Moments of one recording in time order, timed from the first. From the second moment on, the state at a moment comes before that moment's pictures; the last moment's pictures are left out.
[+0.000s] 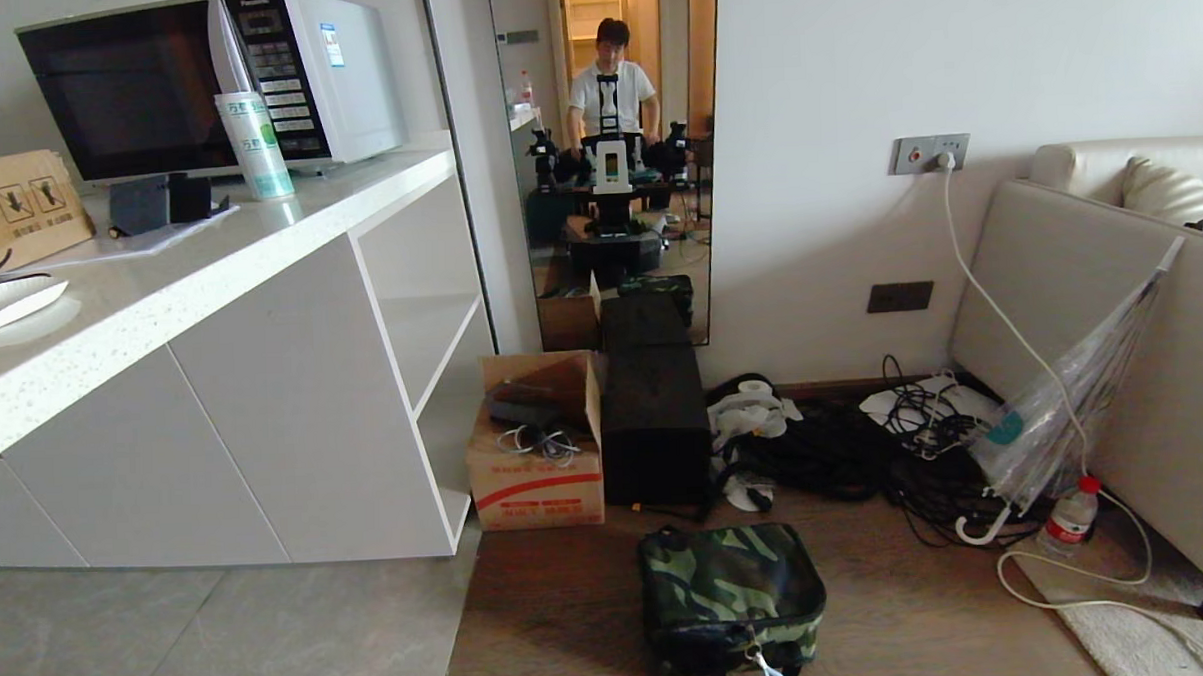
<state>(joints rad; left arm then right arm) 0.00 0.00 0.00 -0.02 0.02 -0.05 0.01 0.00 0.00 -0.01 0.00 0.04</state>
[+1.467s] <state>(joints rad) 0.00 0.00 0.00 -0.02 0.02 -0.05 0.01 0.00 0.00 -0.01 0.00 0.04</state>
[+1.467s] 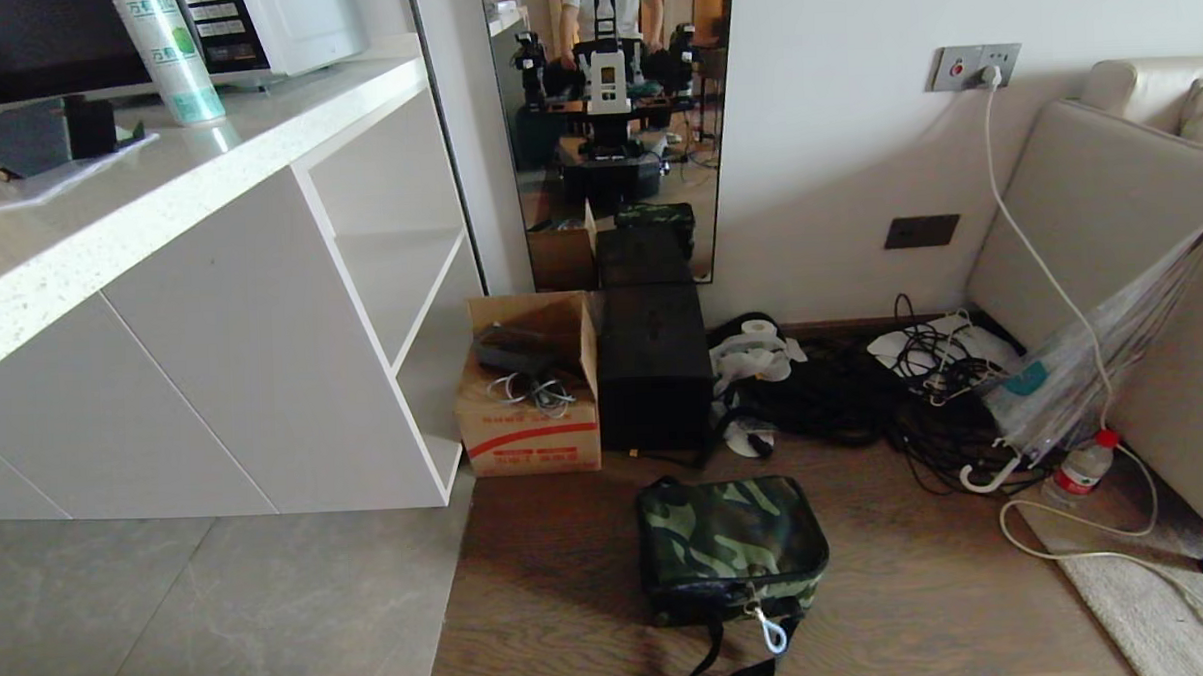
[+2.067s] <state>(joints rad) 0.00 0.00 0.00 -0.02 0.02 -0.05 0.01 0.00 0.00 -0.01 0.00 0.04</state>
